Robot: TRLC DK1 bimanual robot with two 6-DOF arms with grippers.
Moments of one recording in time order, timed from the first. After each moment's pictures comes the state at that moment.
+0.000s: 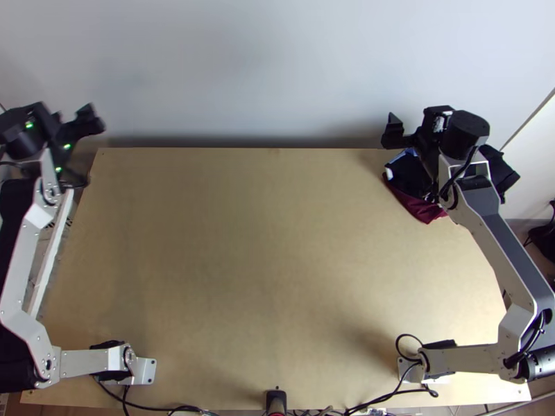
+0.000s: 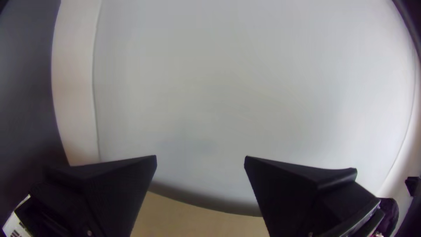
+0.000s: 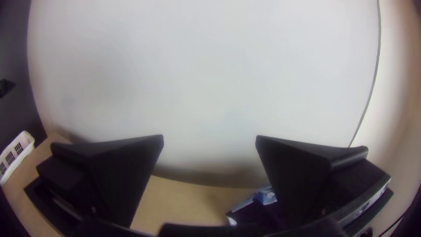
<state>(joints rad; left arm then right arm) 0.22 1.41 1.43 -0.13 0.00 -0.14 0.18 1.47 1.38 -0.06 0.08 -0.03</state>
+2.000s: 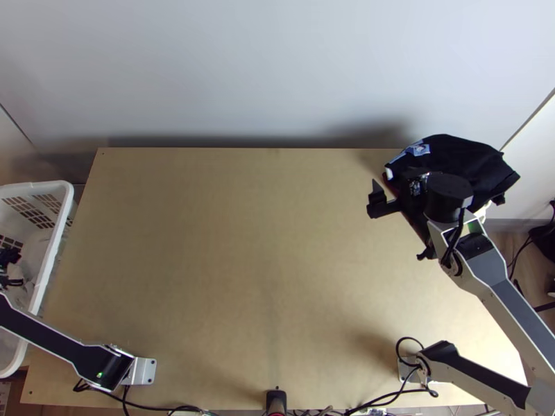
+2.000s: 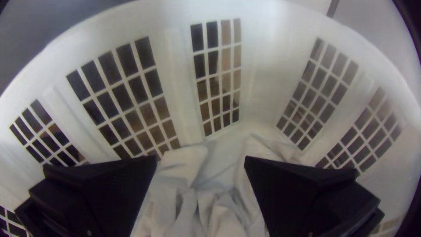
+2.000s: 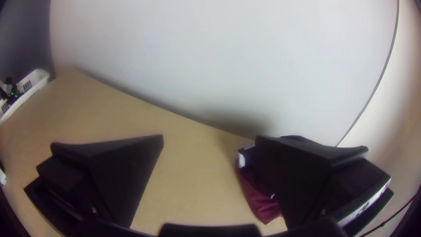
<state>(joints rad) 1.14 2.49 1.61 0.21 0.06 0.05 0.40 1.11 1.05 -0.29 0.23 -0.14</state>
